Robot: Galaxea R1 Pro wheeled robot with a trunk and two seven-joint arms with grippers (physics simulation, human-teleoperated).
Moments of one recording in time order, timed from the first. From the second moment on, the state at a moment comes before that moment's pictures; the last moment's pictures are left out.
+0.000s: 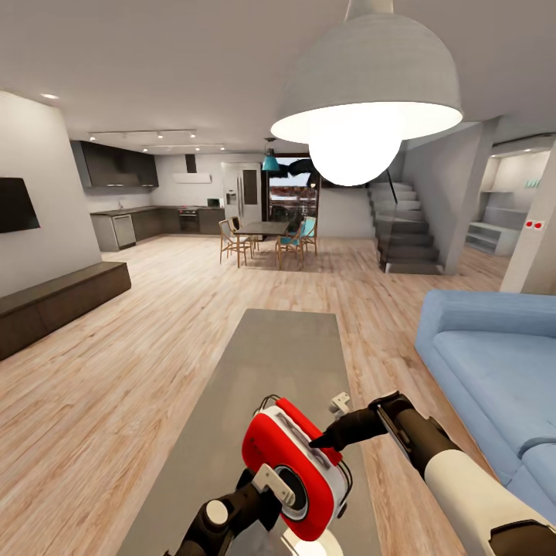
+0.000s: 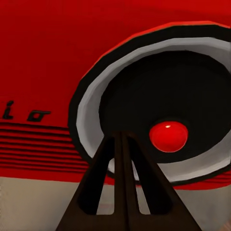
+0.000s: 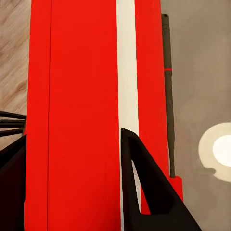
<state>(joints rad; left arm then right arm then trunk) -0.22 -0.17 -0.25 -1.02 -0.43 0.25 -0.37 -0.76 -0.09 0.21 -0.59 0.21 0.56 1.04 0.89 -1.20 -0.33</state>
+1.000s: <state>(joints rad) -0.24 -0.17 -0.26 -0.95 -0.43 0.24 -0.38 -0.76 -0.06 0.21 -0.58 0.21 0.56 1.01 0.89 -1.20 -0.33</state>
